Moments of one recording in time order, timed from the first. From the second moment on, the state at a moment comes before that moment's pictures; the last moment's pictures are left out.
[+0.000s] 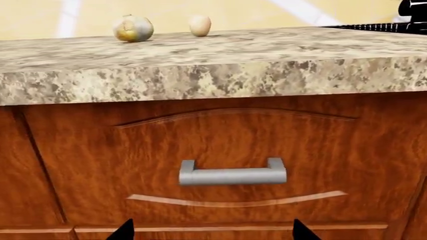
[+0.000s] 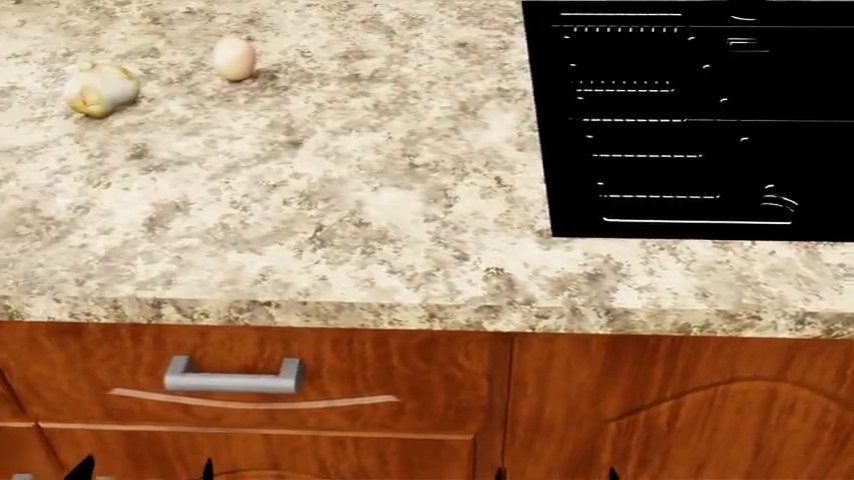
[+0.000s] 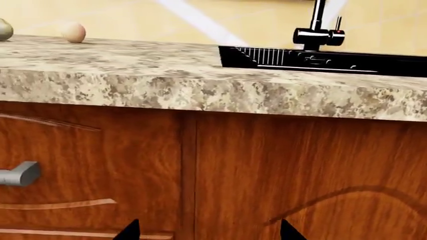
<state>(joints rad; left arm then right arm) -0.04 -0.19 0.23 0.00 -0.16 -0.06 -0.25 0.02 0.19 -0.24 0.00 0.15 0.00 0.22</state>
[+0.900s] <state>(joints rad) -0.06 -0.20 0.25 -0.01 -0.20 -0.09 -0.26 0.02 0.21 -0.25 0.00 0.18 -0.01 0.24</state>
